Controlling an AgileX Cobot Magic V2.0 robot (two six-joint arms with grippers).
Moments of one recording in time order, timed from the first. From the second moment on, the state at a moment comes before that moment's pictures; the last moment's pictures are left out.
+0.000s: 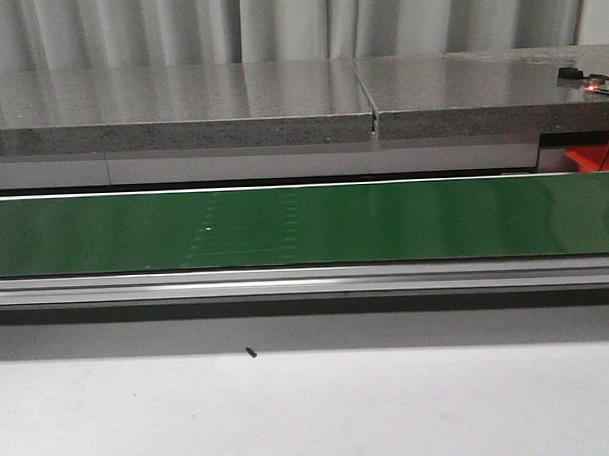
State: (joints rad) left arm 0.37 2.03 -1.44 -0.10 0.41 0.10; right arm 0.05 0.49 -0.65 0.10 0.77 -0.11
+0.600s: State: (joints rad) left arm 0.37 2.03 -1.44 -0.10 0.43 0.10; right arm 0.05 0.49 -0.65 0.10 0.77 -0.11
